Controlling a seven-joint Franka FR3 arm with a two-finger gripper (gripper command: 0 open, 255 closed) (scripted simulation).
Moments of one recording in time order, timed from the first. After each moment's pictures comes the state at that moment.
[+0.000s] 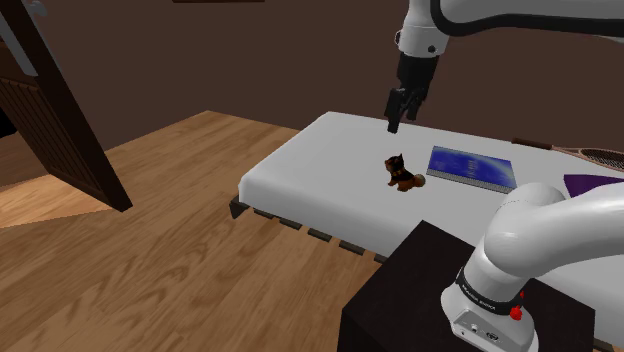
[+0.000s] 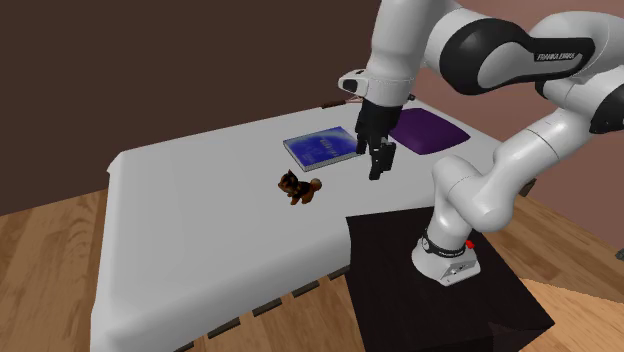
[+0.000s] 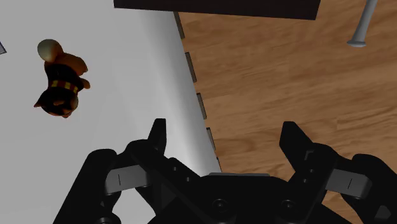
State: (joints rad) arm -0.01 -0.82 0.04 -2.32 -0.02 1.56 -0.01
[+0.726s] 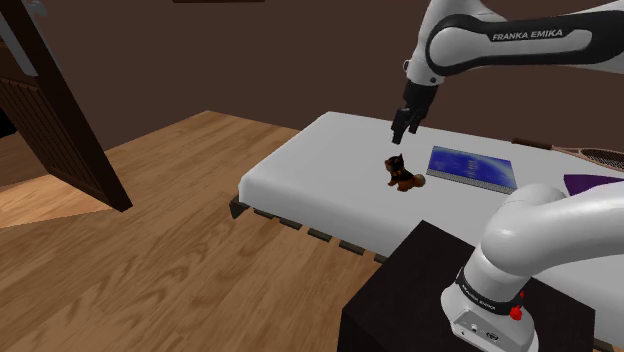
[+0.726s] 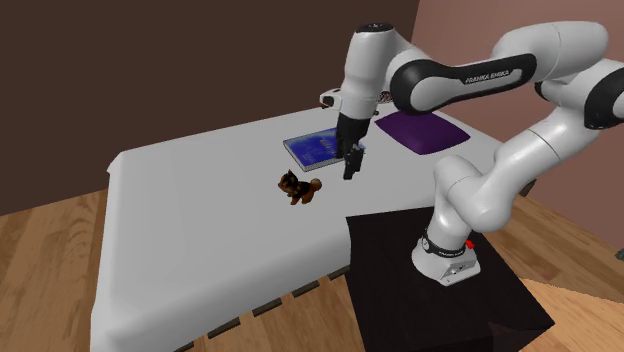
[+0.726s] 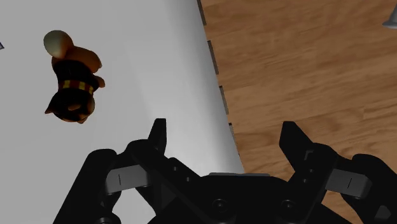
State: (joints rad) arm -0.07 -0.80 -0.15 -2.50 -0.10 1.82 -0.16
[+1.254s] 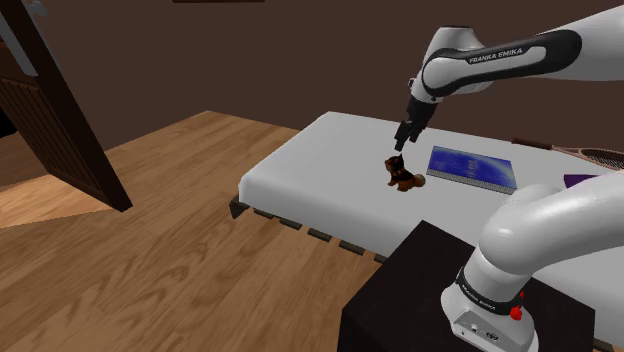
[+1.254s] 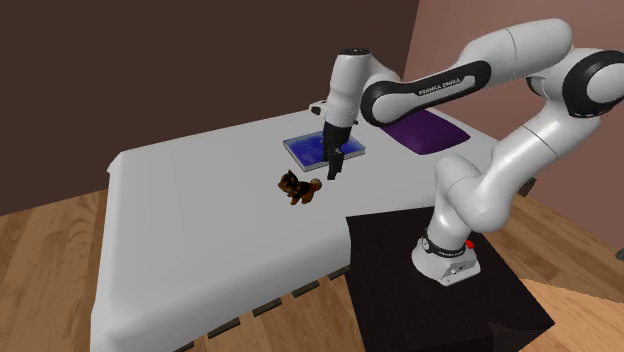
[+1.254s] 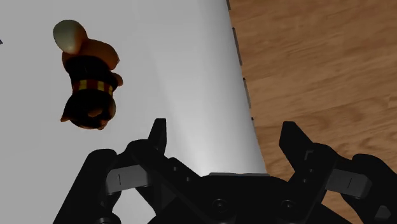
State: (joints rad) arm -0.11 -0.66 -0.33 -2.57 -0.14 2.07 -0.30
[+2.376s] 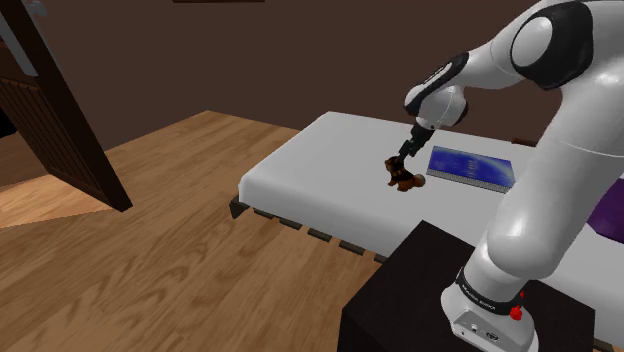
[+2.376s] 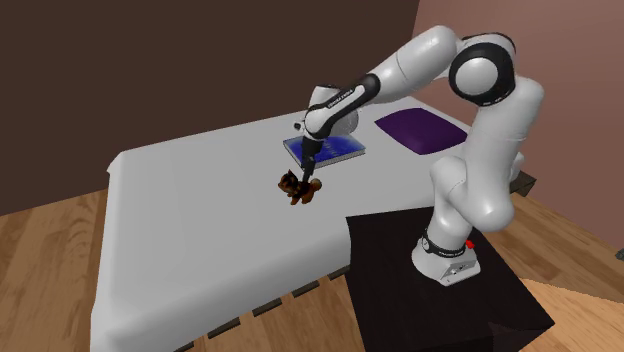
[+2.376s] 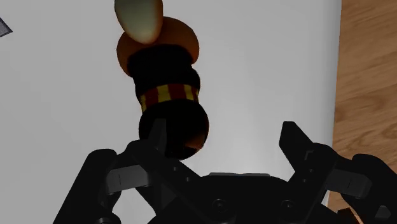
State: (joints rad) arm 0.06 -0.02 -0.81 -2.39 0.35 2.48 -0.95
